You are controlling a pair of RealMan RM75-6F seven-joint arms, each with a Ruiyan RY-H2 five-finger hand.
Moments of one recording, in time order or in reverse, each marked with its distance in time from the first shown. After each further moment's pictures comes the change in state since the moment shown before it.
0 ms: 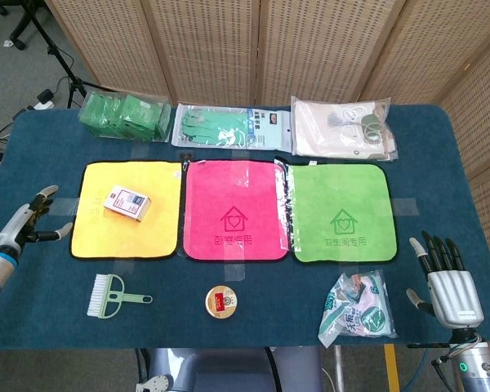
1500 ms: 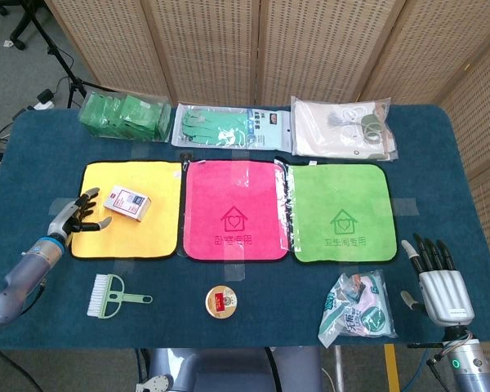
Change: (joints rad) left arm -0.128 -0.264 -0.044 0.232 -0.170 -0.179 0.055; right arm 0.019 -0.024 -0.011 0.018 0.018 -0.047 -0.016
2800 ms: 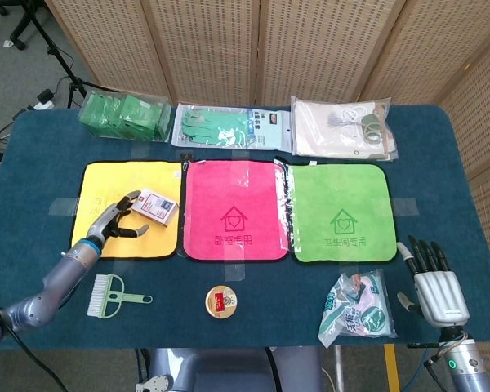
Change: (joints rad) left arm -0.066 -0.085 0.010 -0.109 -0.014 0.093 0.172; right arm 0.006 -0.006 -0.011 -0.003 -0.008 -0.007 -0.012
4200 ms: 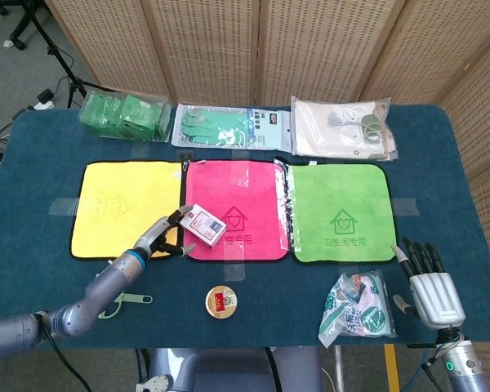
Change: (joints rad) left arm -0.145 -0.090 0.048 -0.173 -0.133 0.107 0.197; right arm 0.004 -0.003 -0.013 -0.004 -0.022 -0.002 -0.001
